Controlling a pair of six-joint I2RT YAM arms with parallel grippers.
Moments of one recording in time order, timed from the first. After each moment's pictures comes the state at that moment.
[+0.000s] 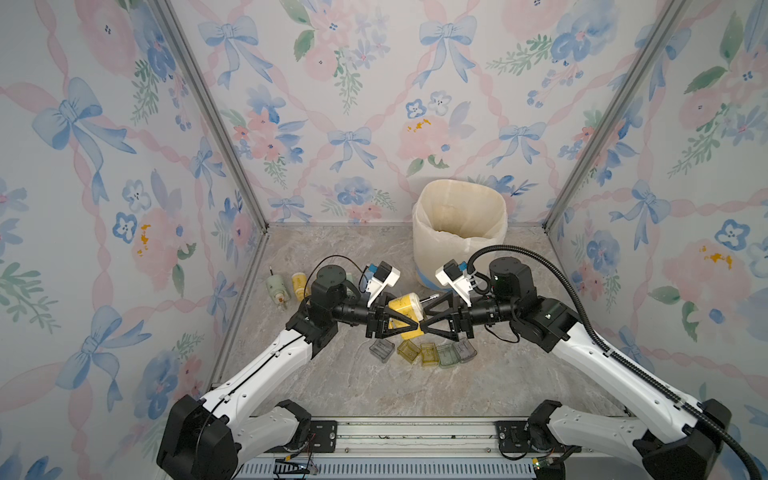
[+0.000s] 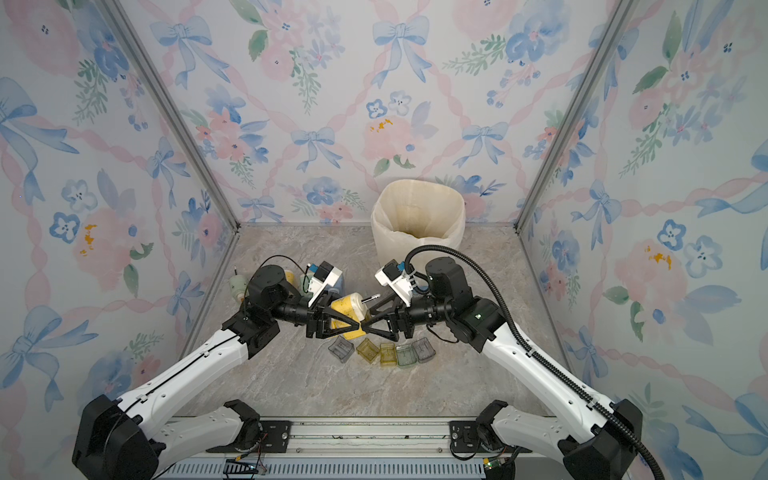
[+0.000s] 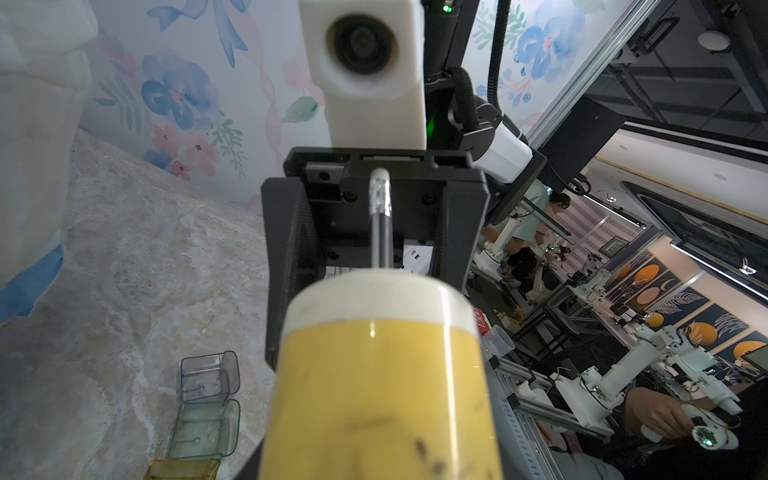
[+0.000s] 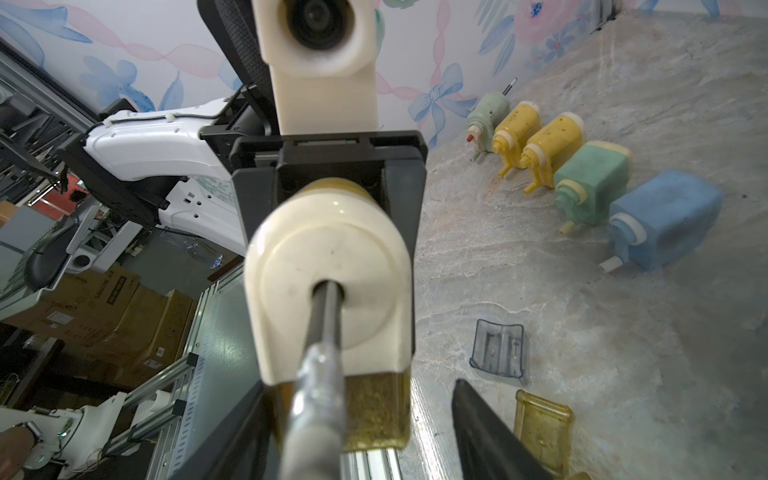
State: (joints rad) left arm -0.53 1.11 0.79 0.20 1.19 -0.43; right arm 0.68 1.12 1.06 -0.41 -0.84 0.21
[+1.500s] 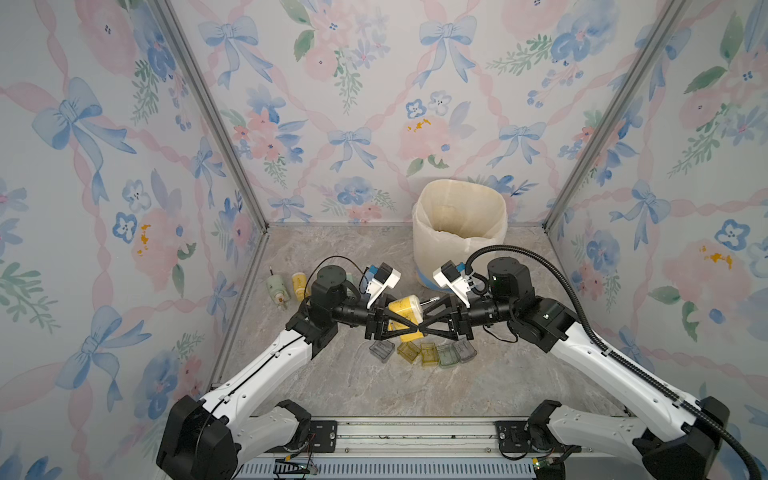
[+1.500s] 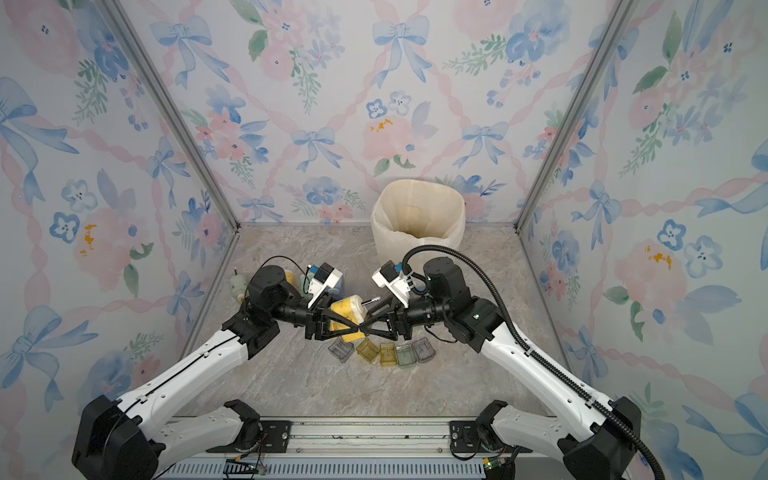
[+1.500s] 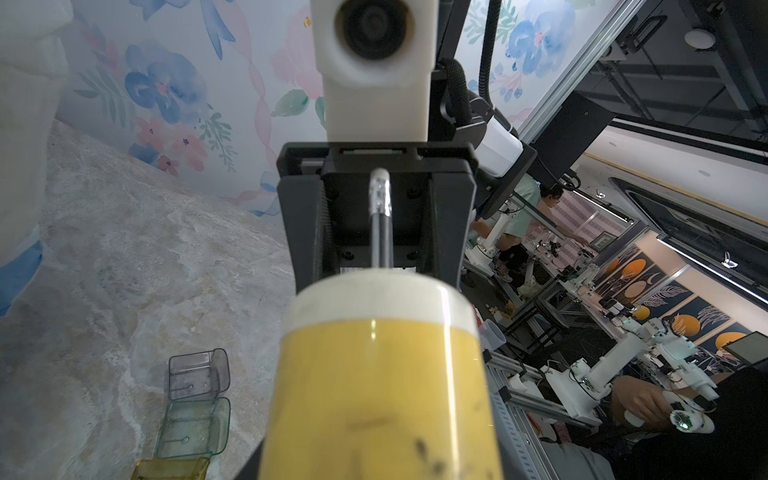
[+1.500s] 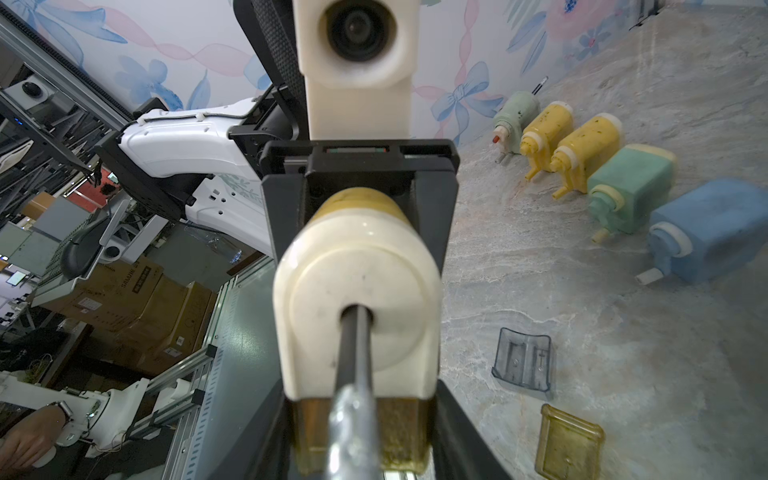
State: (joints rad) left arm -0.52 1.11 0.78 0.20 1.21 -0.43; right arm 0.68 1.12 1.06 -0.40 -0.87 0.22
